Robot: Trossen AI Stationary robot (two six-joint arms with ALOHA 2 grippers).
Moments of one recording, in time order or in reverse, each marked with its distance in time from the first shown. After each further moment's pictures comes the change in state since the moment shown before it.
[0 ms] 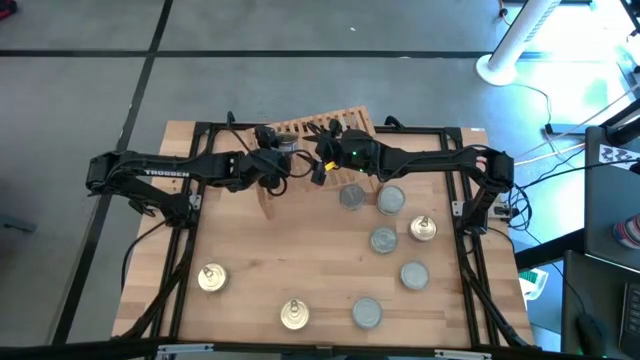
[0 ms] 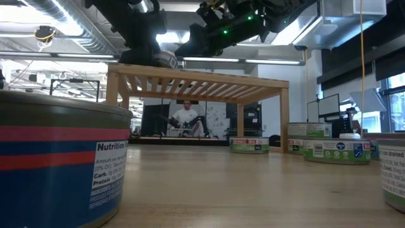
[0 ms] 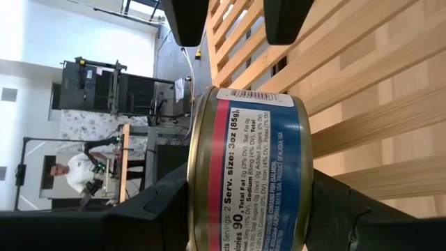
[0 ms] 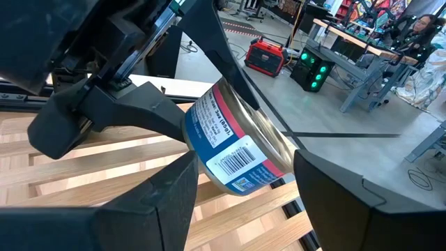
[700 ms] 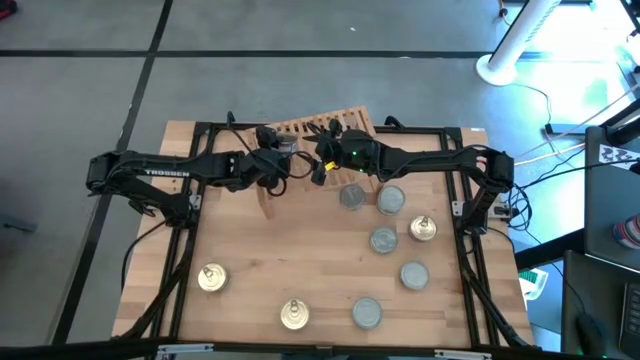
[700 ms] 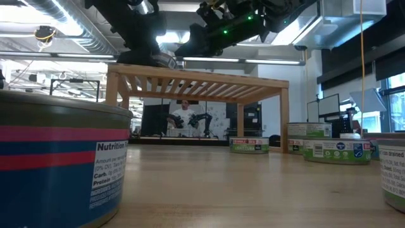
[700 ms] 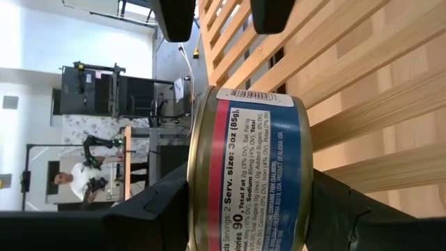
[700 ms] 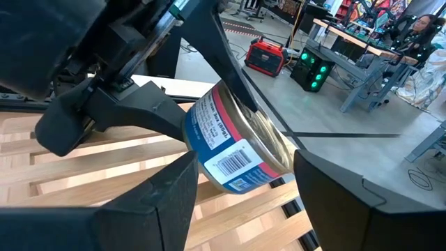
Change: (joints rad) left arm 0.001 0.004 0.000 -0.019 0.005 0.025; right arm 0.000 -0.001 0.000 -0.001 0.000 0.000
